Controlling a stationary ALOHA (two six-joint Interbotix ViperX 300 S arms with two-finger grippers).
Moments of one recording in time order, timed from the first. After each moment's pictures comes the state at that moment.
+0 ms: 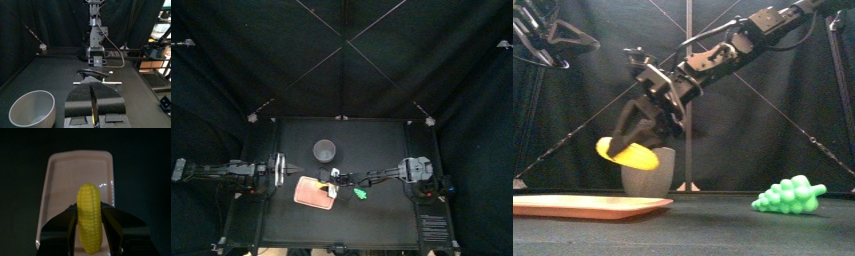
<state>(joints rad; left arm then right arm) 0.05 -1.04 1.20 0.00 -0.14 0.00 0.03 0.40 0.16 0.02 0.12 0.18</state>
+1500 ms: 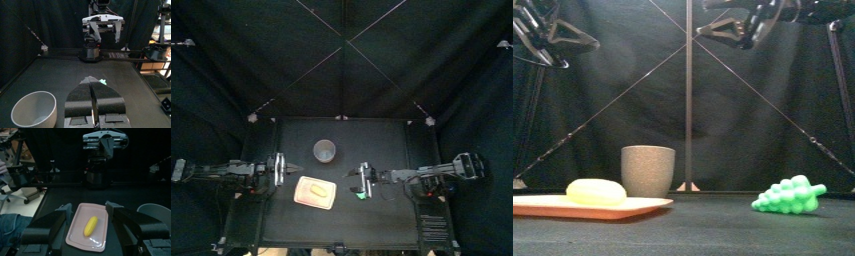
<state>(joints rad) 0.07 -1.06 1.20 0.00 -0.14 0.00 0.04 -0.40 0.75 -0.13 -0.26 0.18</state>
